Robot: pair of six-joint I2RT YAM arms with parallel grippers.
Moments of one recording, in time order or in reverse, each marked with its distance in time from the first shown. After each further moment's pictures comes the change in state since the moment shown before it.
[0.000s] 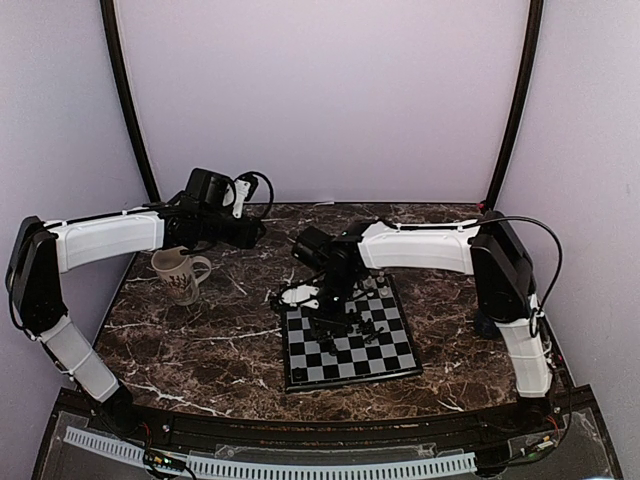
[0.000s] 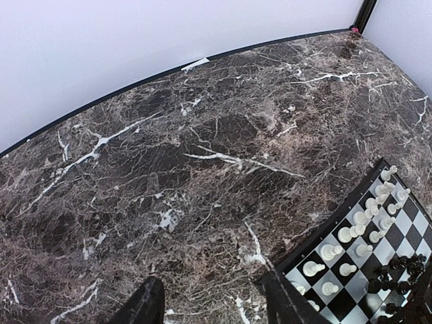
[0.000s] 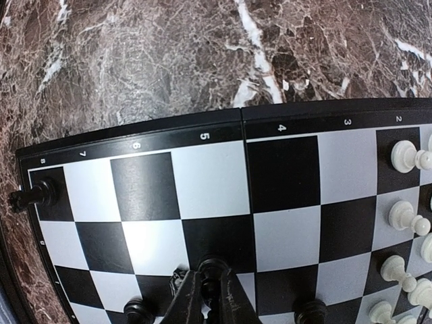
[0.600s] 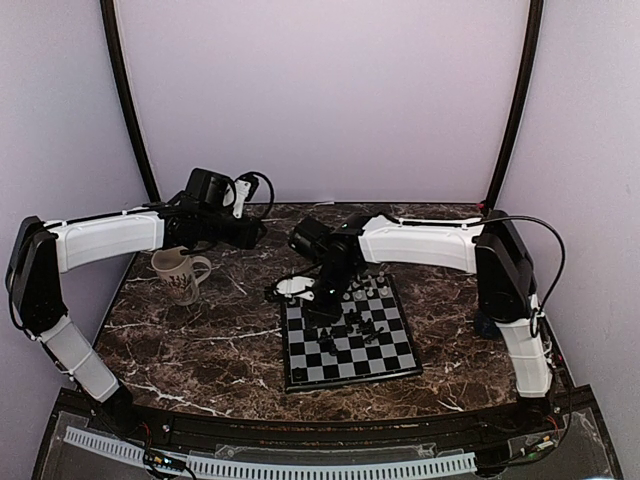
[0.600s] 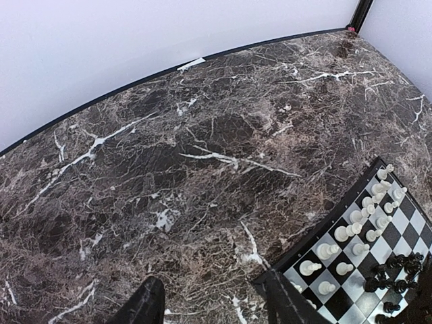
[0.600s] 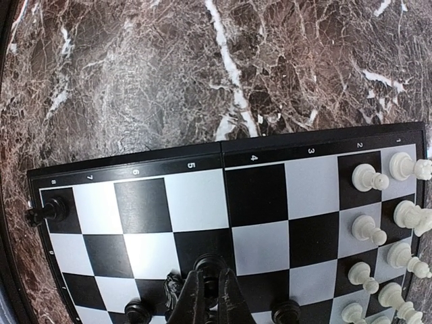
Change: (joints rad) left arm 0.000 0.000 0.000 0.000 0.016 0.000; right arm 0.001 0.003 0.063 -0.003 -0.001 0.014
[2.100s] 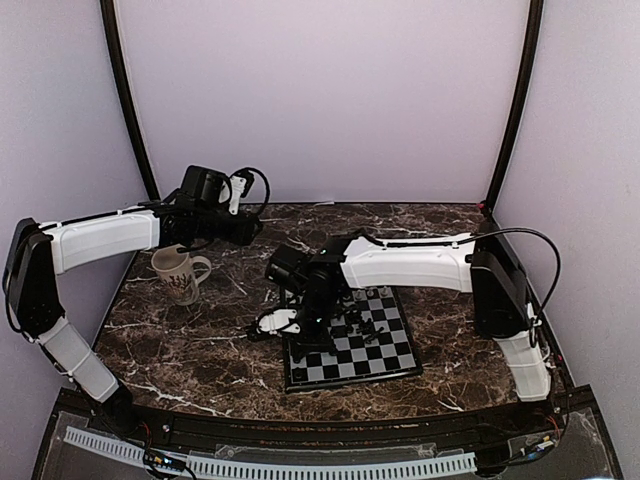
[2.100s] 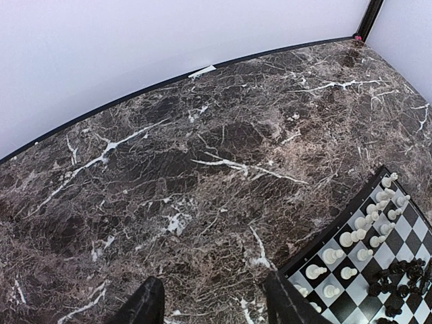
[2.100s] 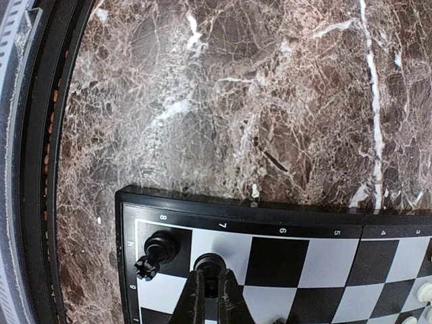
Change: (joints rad) left arm 0.015 -0.021 0.000 0.000 -0.021 0.001; right arm 0.142 0.013 0.002 -0.045 -0.042 -0.066
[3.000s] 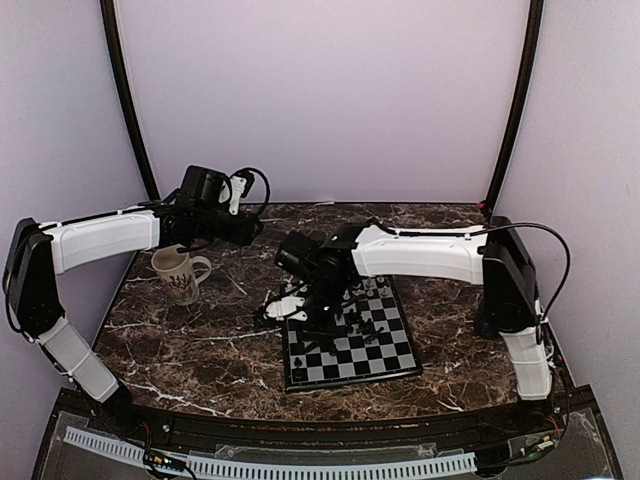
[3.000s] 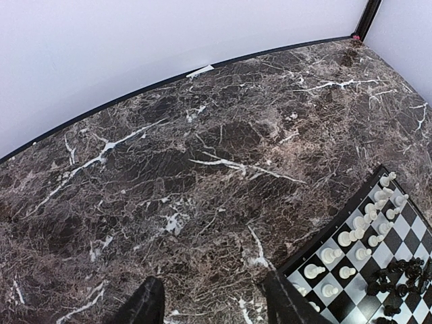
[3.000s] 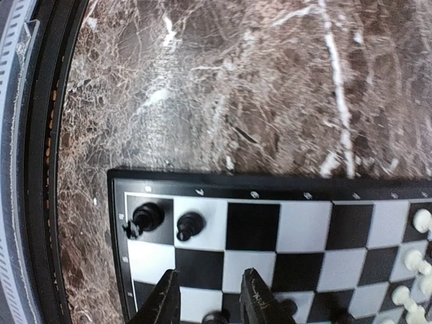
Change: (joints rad) left arm 0.000 0.000 0.000 0.000 0.006 0.000; right arm -0.040 -0.030 -0.006 -0.021 -0.003 0.020
